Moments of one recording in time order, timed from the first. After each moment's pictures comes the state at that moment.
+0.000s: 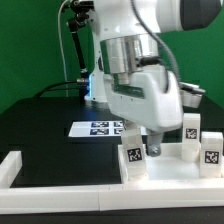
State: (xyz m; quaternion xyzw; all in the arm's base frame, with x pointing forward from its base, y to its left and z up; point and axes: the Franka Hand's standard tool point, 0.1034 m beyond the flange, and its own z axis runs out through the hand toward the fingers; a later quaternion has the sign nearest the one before) arm 0.623 0.014 0.072 -0.80 0.60 -0.02 0.07
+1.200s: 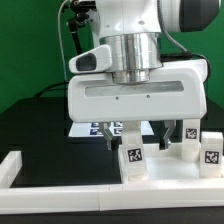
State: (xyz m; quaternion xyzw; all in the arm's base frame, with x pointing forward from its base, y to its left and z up) arm 0.626 0.006 0.074 -0.99 0.15 -0.05 0.04
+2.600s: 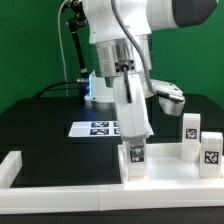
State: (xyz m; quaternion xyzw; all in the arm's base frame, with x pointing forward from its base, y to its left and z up) arm 0.625 0.004 0.071 -0.70 0.71 0.02 0.07
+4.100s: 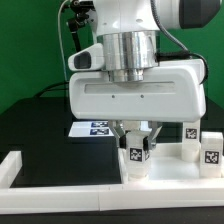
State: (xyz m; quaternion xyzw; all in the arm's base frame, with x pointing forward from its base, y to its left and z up) arm 0.632 0.001 0.077 -0.95 0.29 -0.04 0.04
